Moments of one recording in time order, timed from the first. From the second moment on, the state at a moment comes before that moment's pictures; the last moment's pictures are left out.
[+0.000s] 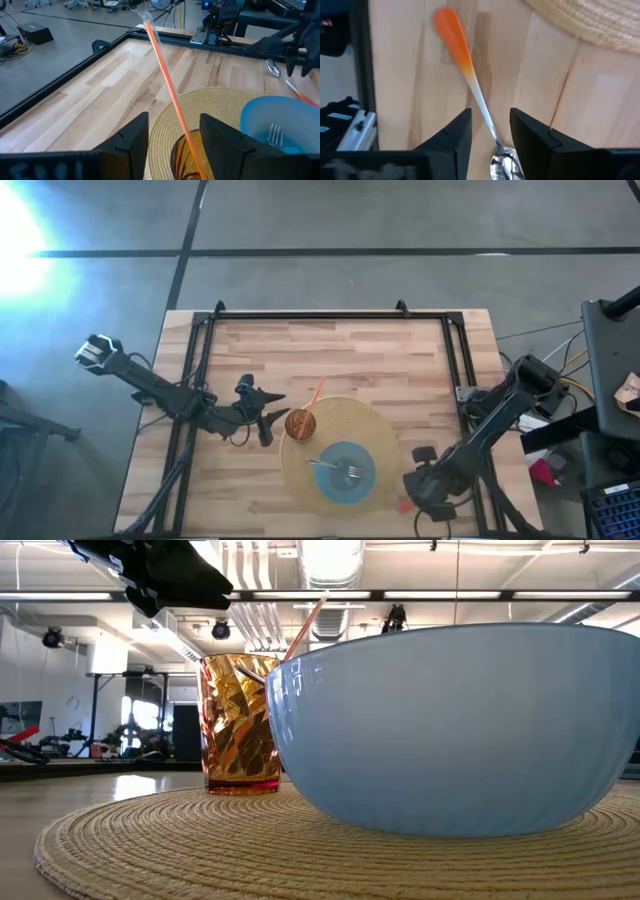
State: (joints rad) left arm -0.45 1.08 0.65 0.00 -0.77 -0.37; right arm 0.84 1.61 1.00 -0.79 -0.11 0.75
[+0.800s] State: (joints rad) left arm -0.45 1.08 0.66 0.00 -0.77 -0.37; right arm 0.85 1.79 1.01 -0.80 -0.20 0.76
